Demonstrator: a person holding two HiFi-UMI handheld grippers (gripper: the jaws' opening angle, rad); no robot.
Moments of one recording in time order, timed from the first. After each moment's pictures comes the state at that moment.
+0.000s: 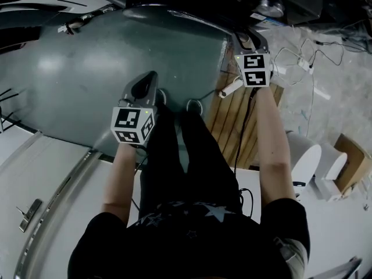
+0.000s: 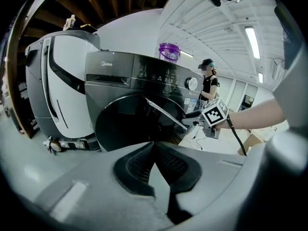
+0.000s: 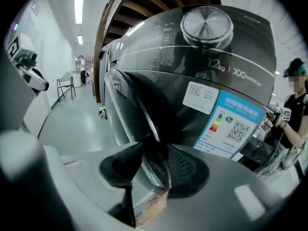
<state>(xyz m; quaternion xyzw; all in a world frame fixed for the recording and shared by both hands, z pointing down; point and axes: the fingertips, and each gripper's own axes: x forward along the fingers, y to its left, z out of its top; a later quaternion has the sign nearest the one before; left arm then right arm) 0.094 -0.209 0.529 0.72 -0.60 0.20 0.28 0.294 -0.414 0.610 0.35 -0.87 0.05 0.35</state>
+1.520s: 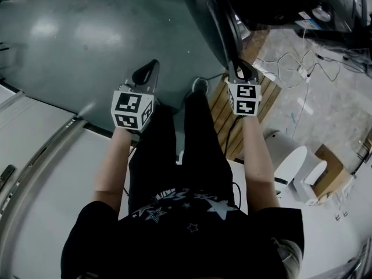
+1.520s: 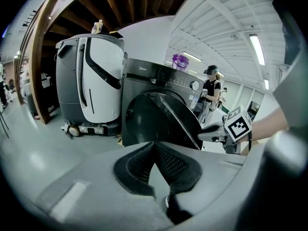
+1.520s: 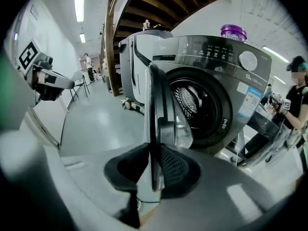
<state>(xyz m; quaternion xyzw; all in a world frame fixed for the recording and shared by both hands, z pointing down) 0.004 -0.037 0.533 0.69 -0.63 0.17 0.30 0.225 -0.161 0.619 0.30 -0.86 0.11 0.40</state>
